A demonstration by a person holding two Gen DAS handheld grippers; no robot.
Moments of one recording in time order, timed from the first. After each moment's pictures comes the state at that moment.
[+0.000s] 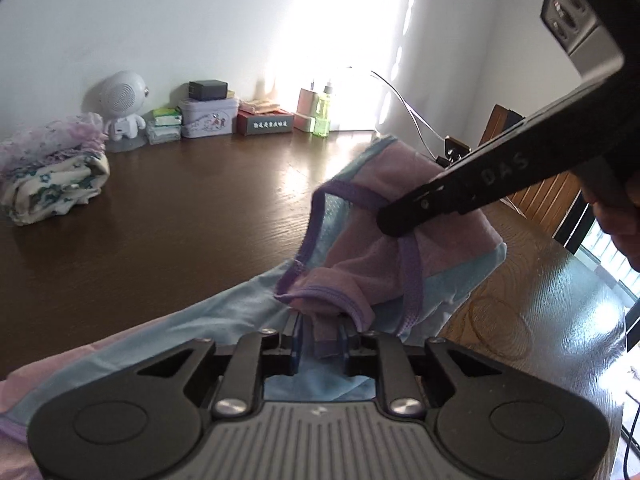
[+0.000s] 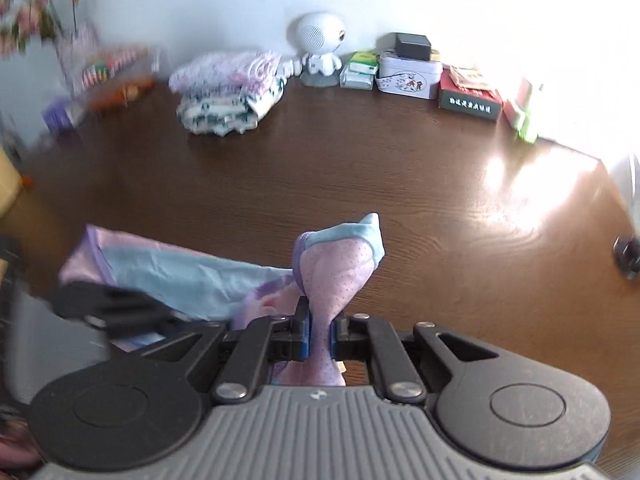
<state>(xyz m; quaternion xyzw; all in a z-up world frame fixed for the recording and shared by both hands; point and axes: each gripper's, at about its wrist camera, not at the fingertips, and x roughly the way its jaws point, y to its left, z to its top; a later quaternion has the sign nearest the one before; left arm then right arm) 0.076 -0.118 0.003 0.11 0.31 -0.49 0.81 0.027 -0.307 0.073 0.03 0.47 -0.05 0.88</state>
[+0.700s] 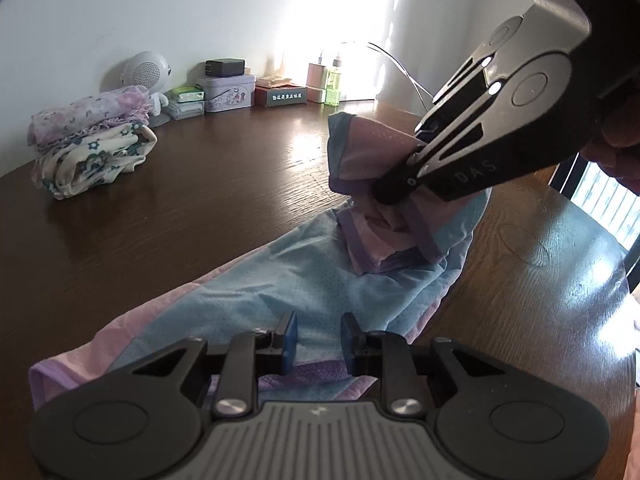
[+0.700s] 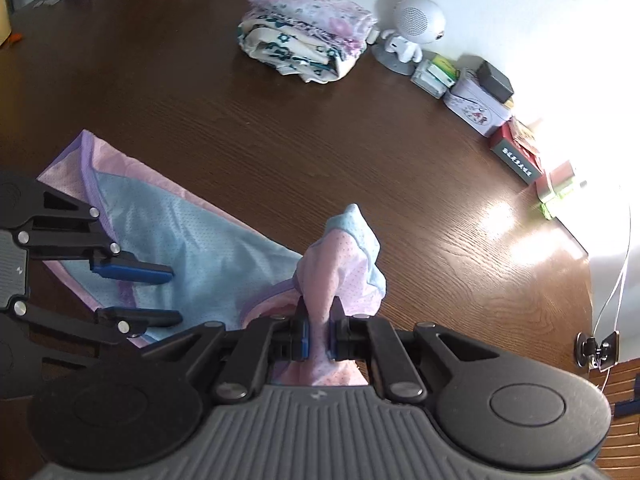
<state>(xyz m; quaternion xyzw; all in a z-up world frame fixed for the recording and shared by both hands) 0.107 -0.052 -0.017 0.15 0.33 -0.51 0.78 0.084 -0.192 0.051 -0.14 0.53 -0.06 0.83</state>
